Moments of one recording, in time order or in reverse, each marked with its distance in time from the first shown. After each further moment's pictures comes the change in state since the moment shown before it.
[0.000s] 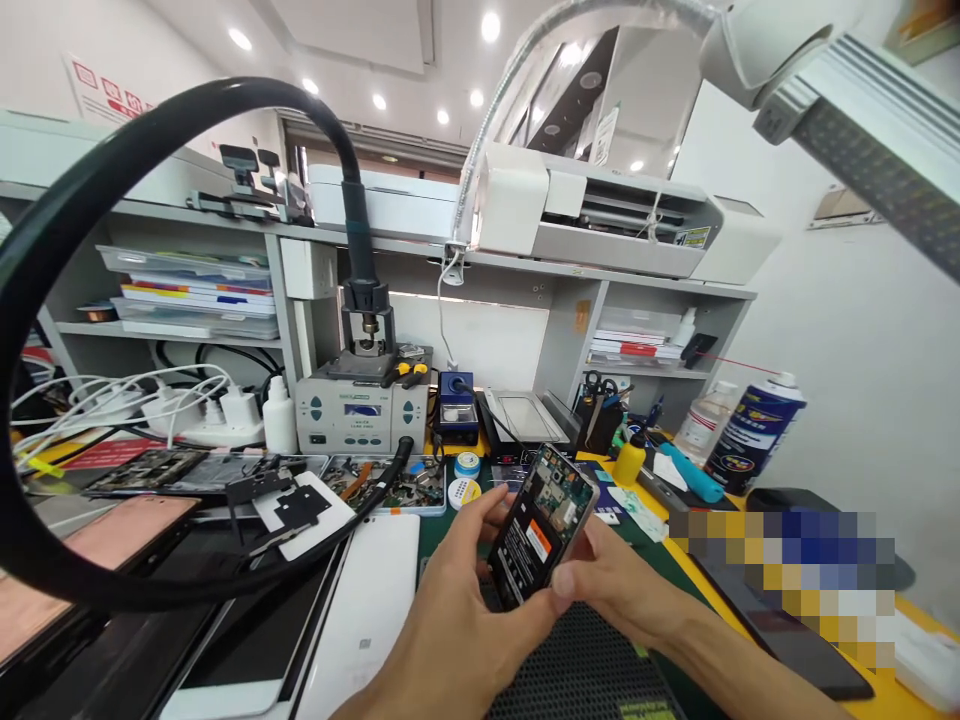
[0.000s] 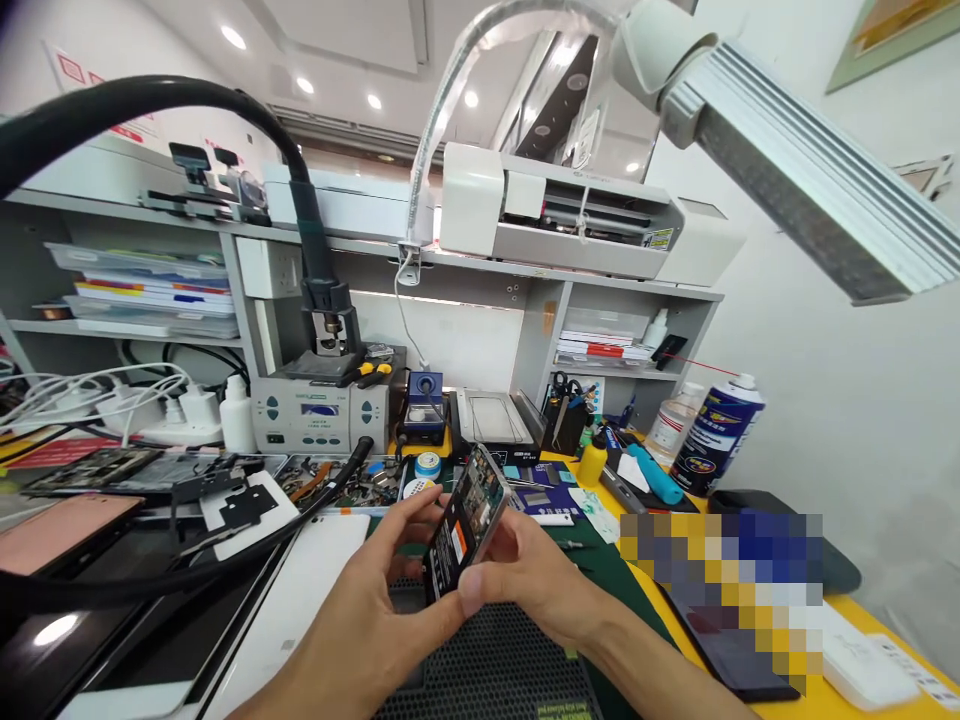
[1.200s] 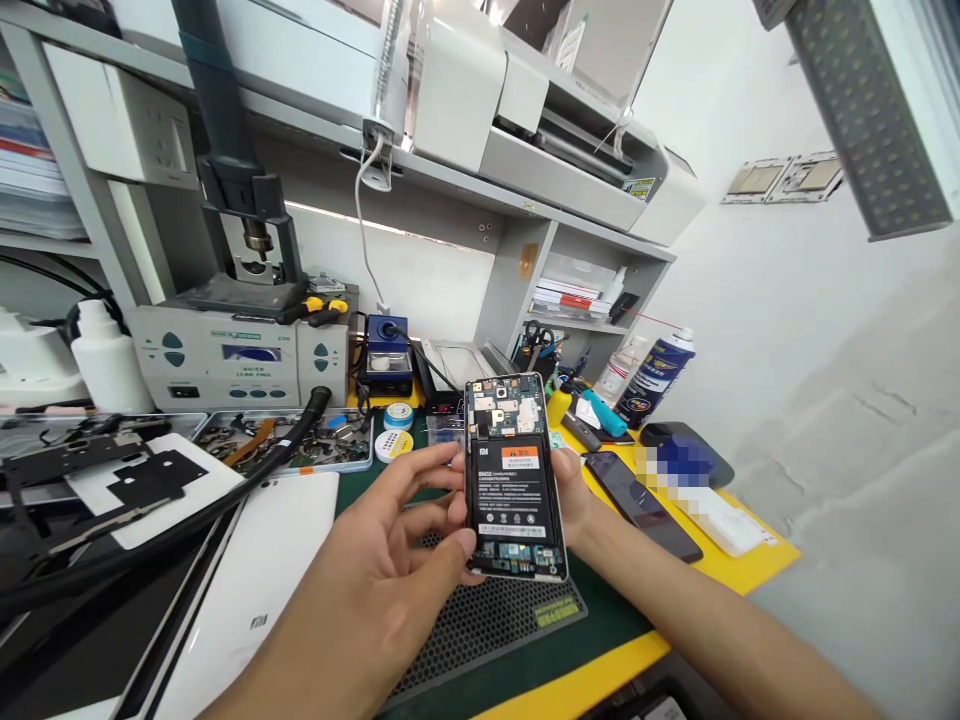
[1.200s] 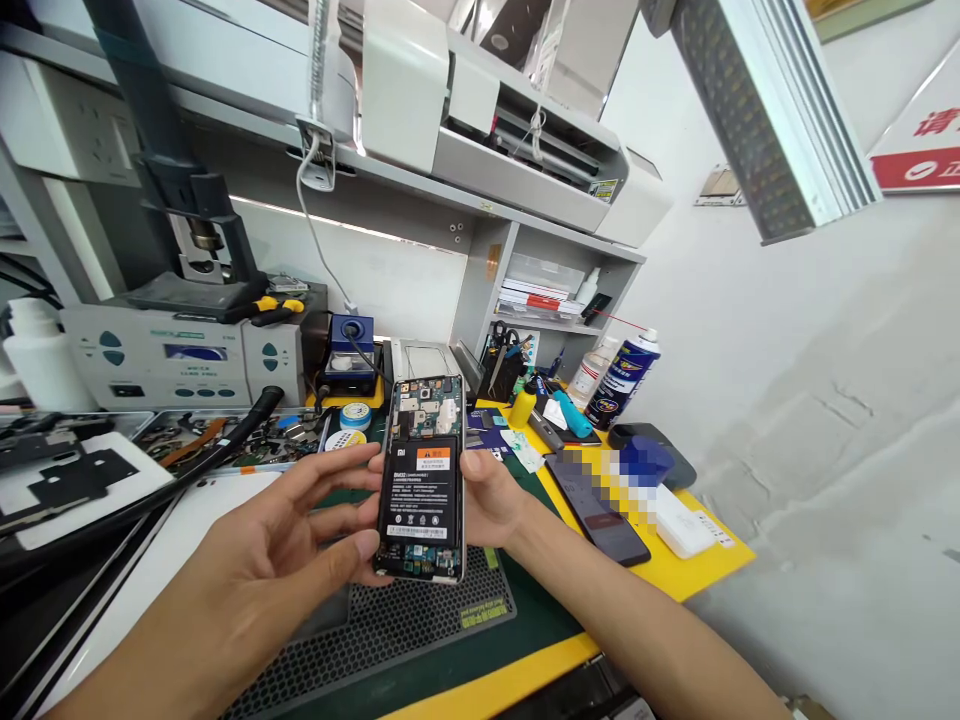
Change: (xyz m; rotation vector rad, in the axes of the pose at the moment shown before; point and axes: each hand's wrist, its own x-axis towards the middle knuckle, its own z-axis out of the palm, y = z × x) left_hand 0.000 0.000 -0.005 -0.481 -0.216 -0.138; right_hand 0.005 0.008 -0.033 0.253 -0.195 0.219
